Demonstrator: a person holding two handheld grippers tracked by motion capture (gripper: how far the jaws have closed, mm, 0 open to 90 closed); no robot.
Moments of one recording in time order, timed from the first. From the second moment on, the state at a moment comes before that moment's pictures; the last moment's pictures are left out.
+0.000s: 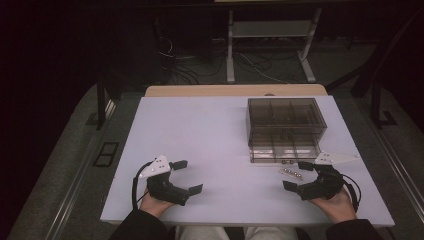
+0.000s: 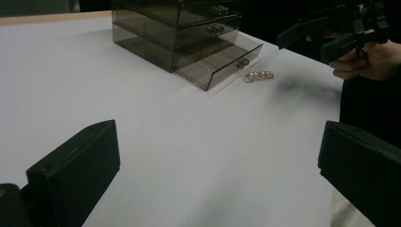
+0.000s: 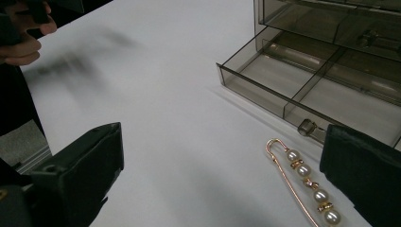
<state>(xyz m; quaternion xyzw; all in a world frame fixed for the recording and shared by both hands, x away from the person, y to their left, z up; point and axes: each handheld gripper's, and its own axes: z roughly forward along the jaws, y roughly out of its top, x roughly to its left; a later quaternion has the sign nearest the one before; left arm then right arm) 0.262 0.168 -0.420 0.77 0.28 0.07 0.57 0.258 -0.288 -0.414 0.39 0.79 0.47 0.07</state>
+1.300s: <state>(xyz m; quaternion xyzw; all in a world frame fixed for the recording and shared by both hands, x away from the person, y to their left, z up) 0.261 0.168 -0.420 0.77 0.29 0.07 0.56 0.261 -0.291 -0.401 0.38 0.81 0.44 0.06</state>
